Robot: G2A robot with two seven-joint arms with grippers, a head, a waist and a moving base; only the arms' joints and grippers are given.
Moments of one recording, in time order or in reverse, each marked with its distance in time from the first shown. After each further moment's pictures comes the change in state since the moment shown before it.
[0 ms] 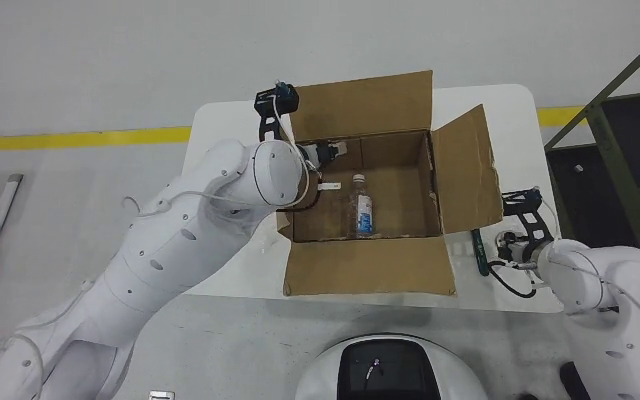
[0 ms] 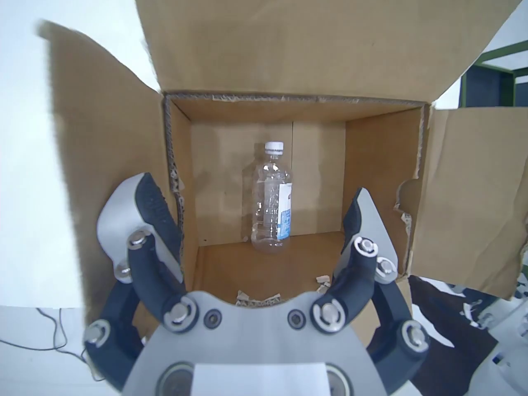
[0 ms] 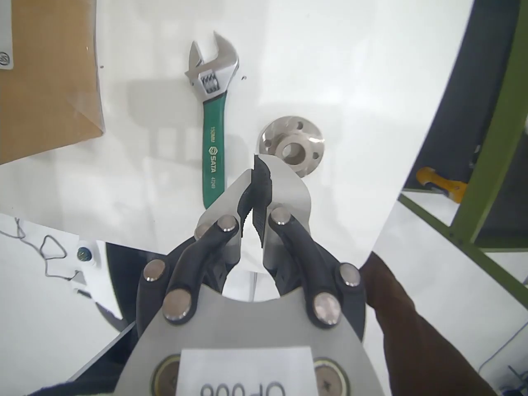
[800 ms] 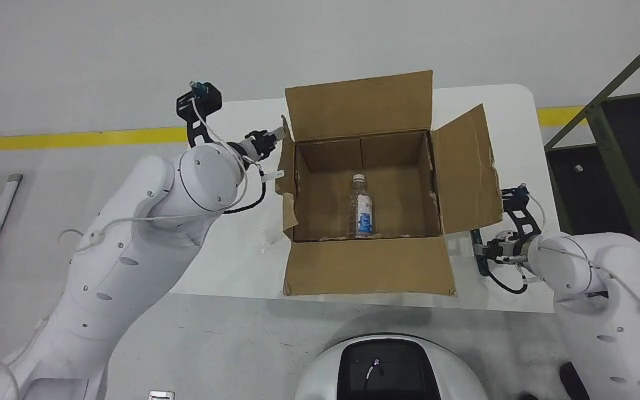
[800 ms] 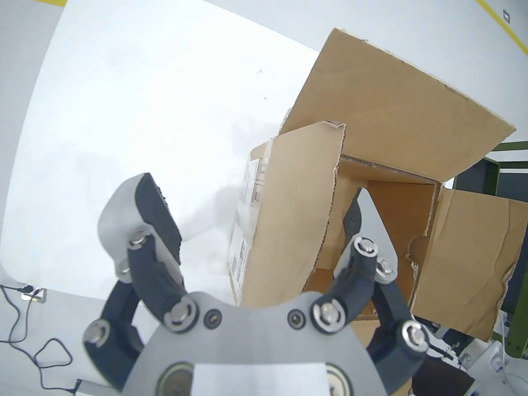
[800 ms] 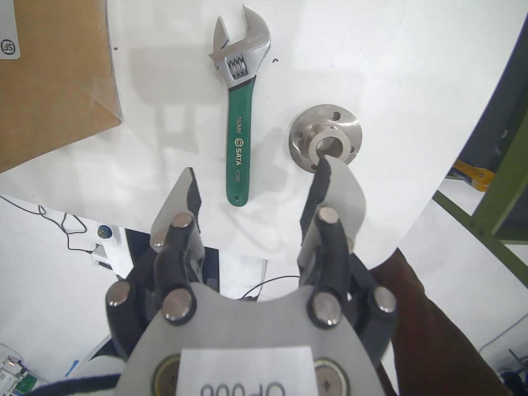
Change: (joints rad) left arm 0.170 0.145 -0.223 -0.102 0.123 0.085 -0.001; right arm 0.060 0.013 -0.041 0.028 0.005 0.020 0.070
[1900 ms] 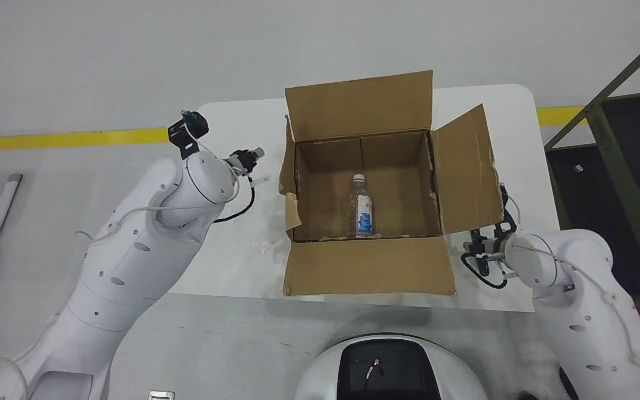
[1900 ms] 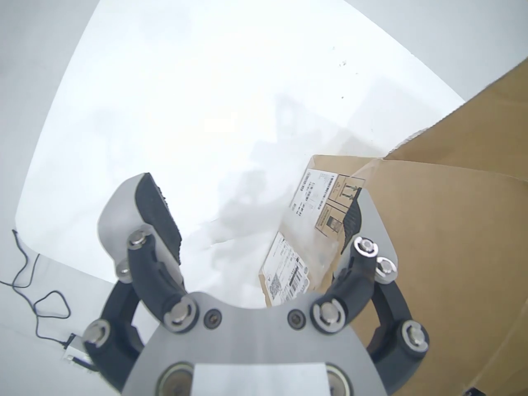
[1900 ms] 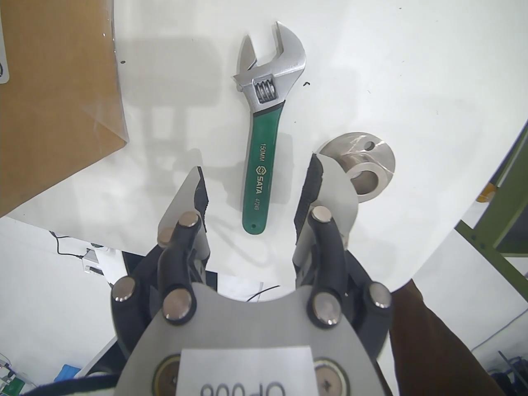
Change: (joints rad) left arm 0.019 0.005 0.066 0.174 -0.049 0.044 0.044; right arm 0.046 0.012 -0.108 0.089 -0.038 0.049 -0.072
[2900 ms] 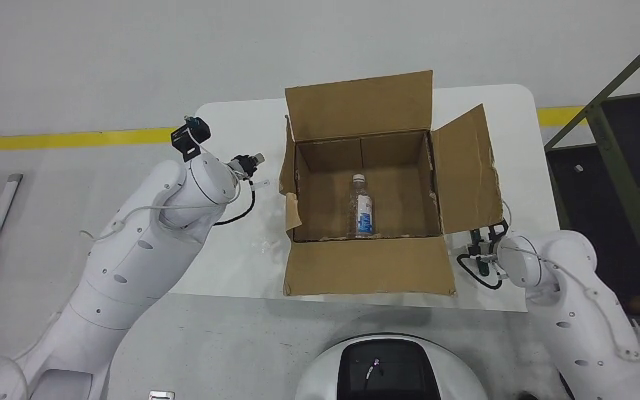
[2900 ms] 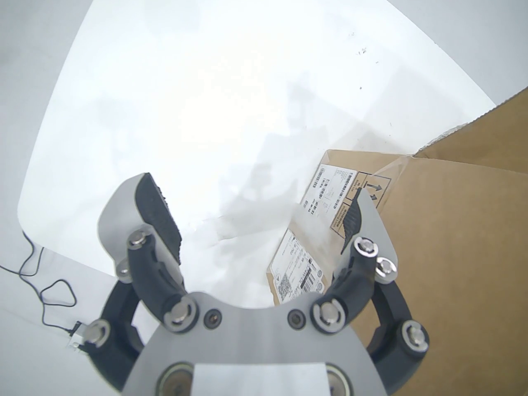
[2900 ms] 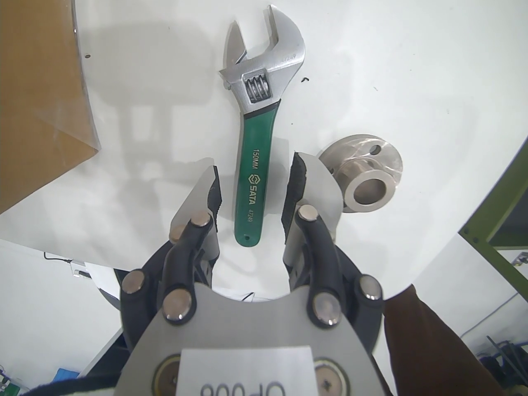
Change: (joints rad) left arm -0.010 0.002 0.028 0.018 -0.020 0.003 0.003; right arm 0.010 0.007 -0.042 0.059 -0.042 0.023 -0.027
